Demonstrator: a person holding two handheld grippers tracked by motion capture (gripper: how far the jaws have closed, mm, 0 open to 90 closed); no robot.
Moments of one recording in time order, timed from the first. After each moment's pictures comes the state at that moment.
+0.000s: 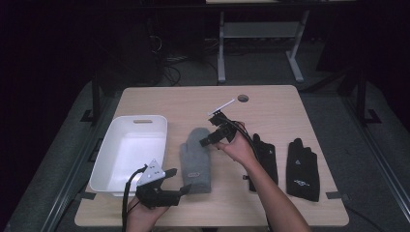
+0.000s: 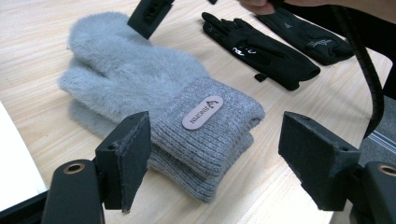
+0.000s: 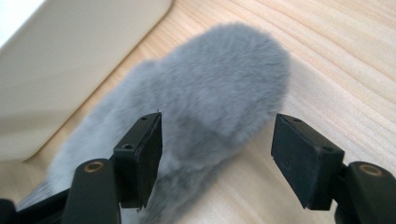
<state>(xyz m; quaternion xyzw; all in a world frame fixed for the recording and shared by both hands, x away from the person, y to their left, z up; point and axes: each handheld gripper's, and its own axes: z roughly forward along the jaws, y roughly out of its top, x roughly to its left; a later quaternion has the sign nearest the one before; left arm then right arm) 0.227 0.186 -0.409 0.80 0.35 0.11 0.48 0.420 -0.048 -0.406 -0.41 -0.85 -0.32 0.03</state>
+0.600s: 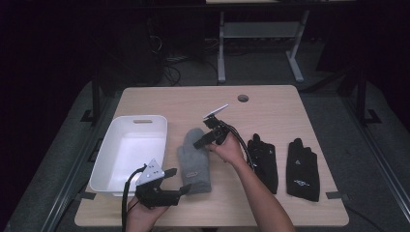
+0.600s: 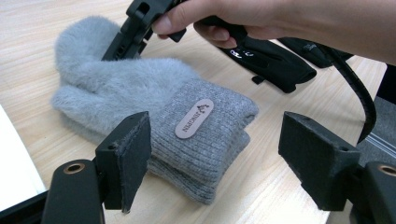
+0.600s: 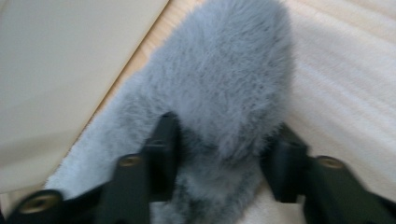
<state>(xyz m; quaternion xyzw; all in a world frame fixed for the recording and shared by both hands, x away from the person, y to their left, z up) 0.228 0.188 -0.408 0.80 0.34 0.11 0.48 0.442 -0.029 -0.447 -0.44 -0.83 -0.32 0.13</state>
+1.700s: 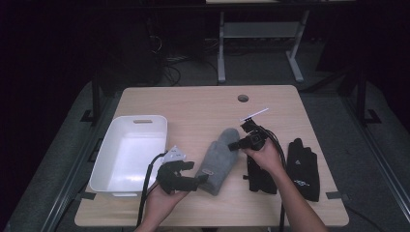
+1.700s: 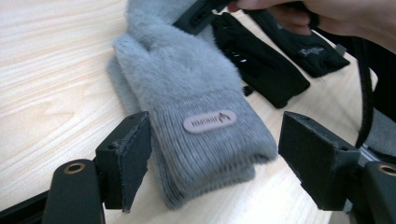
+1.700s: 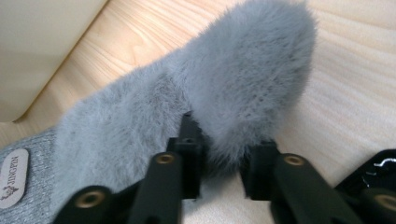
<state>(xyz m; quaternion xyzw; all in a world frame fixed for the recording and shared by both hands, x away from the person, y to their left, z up) 0.272 0.140 -0.406 0.81 0.38 0.03 0.45 0.404 -0.137 -0.427 -0.46 -0.82 -0.34 0.06</state>
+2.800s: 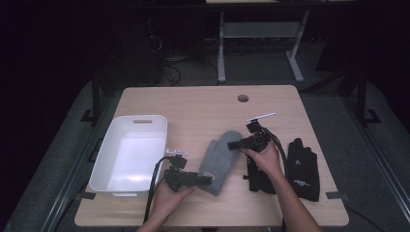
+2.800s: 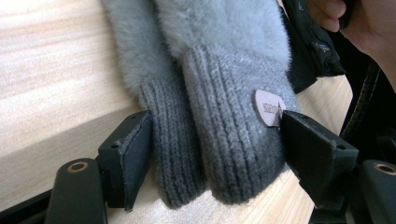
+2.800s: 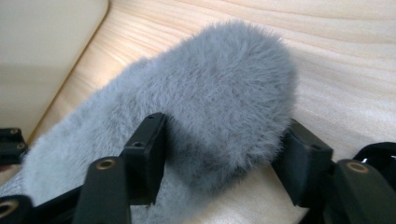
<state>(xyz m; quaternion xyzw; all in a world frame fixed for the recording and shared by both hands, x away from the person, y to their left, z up) 0.298 0.139 -0.460 0.76 0.49 -0.13 0.42 0.409 -0.151 -0.449 -0.51 -0.77 -0.37 0.07</state>
